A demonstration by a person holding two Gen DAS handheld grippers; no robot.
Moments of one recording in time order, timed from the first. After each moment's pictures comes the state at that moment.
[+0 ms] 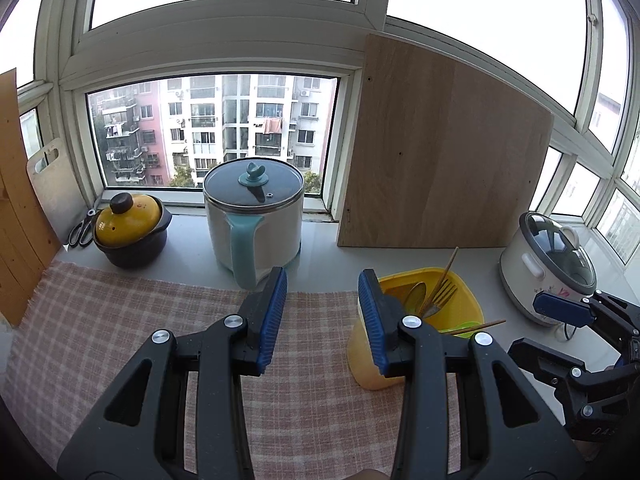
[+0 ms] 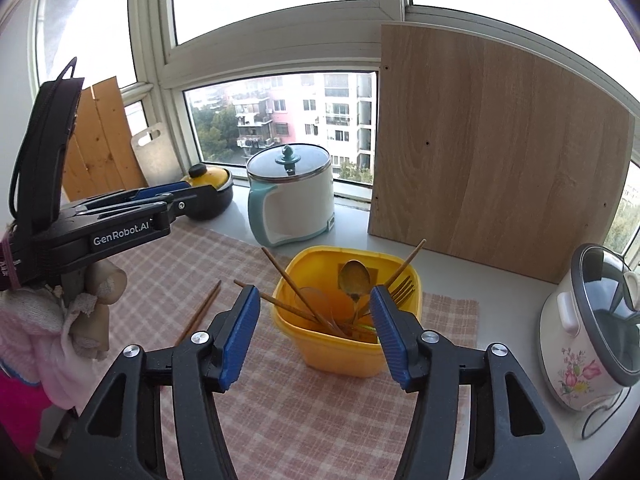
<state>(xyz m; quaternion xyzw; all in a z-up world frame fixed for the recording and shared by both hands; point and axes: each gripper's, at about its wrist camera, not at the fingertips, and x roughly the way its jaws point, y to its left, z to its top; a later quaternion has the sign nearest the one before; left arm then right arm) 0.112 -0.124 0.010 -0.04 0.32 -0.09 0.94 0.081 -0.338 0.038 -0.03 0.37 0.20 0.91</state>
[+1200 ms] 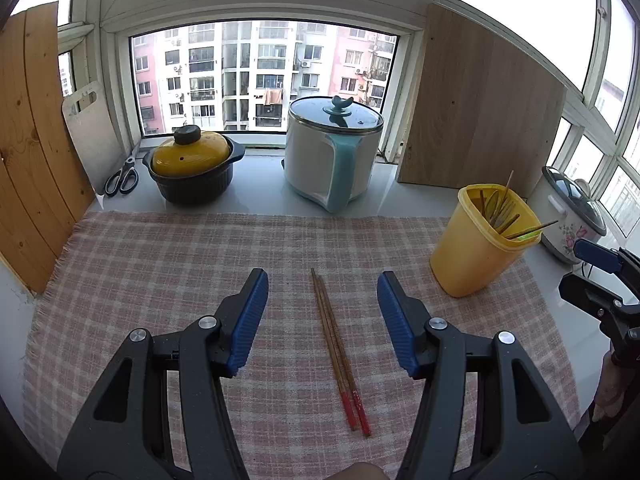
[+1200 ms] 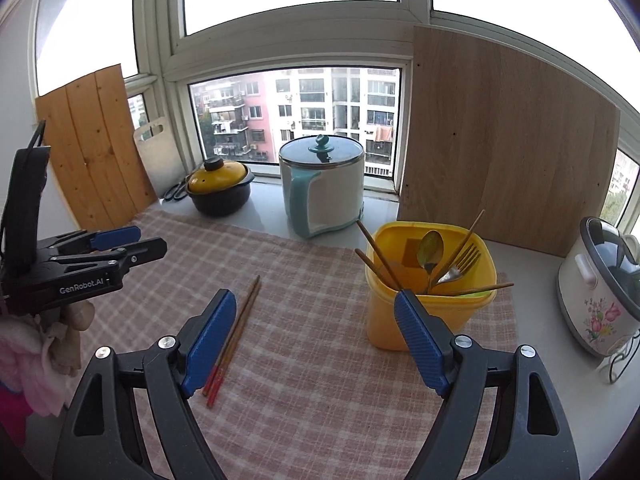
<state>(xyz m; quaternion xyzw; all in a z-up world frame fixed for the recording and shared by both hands) 0.067 0.016 -0.052 -0.03 0.38 -0.09 0.92 0.033 -0.245 0.011 -0.02 0.38 0.15 0.91</state>
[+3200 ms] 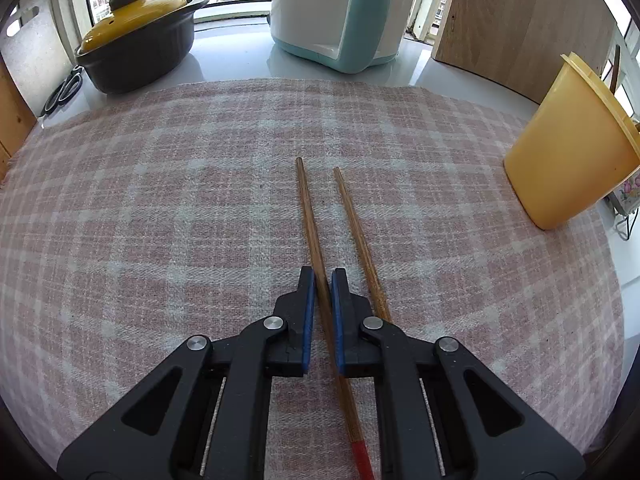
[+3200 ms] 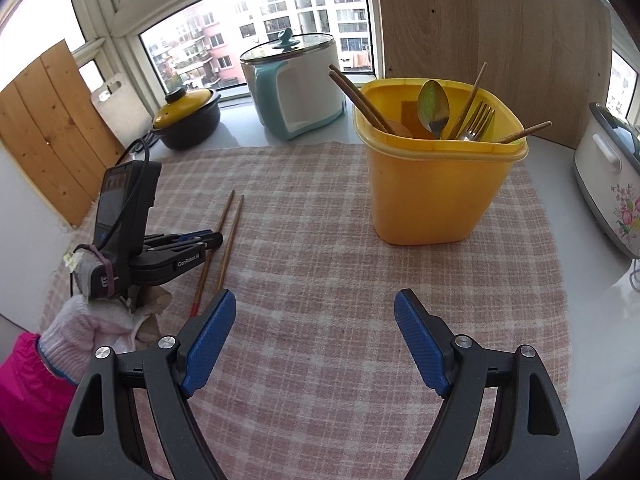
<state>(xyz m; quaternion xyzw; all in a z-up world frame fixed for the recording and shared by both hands) 0.145 -0.015 -0.211 -0.01 0.52 -0.09 0.85 0.033 -0.248 -0.064 0.04 0.50 0.12 0.85</state>
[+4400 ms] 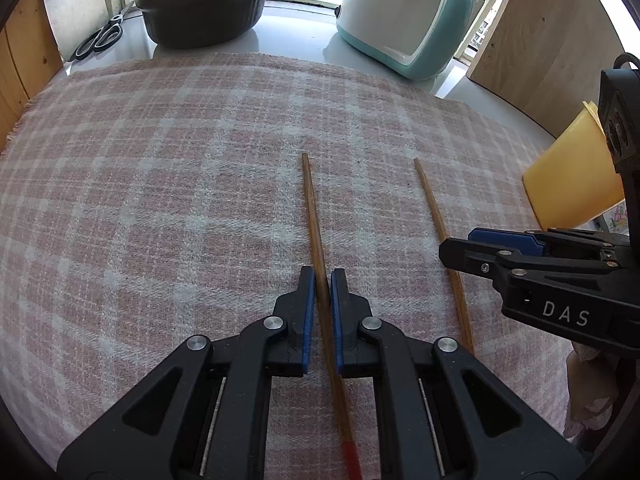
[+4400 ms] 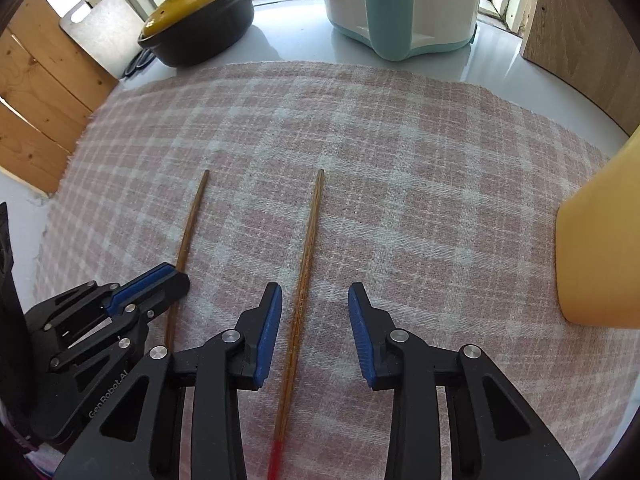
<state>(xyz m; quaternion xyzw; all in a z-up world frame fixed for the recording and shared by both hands) 0.130 0.051 -0.208 -0.07 0.54 -0.08 0.84 0.151 -0.119 -0.167 -0.01 0.64 0.15 0.76</state>
